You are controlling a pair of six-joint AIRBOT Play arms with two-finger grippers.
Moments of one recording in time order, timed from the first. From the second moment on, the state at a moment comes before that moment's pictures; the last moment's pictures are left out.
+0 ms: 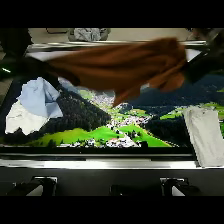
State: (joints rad) left arm 0.01 -1.03 1.59 1.04 -1.02 -1.39; right arm -0.06 -1.06 1.67 -1.38 1.14 0.77
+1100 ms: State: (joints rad) left arm -0.01 -0.92 1.18 1.16 -1.12 -1.40; right arm -0.06 -0.92 0.98 -1.28 1.55 0.83
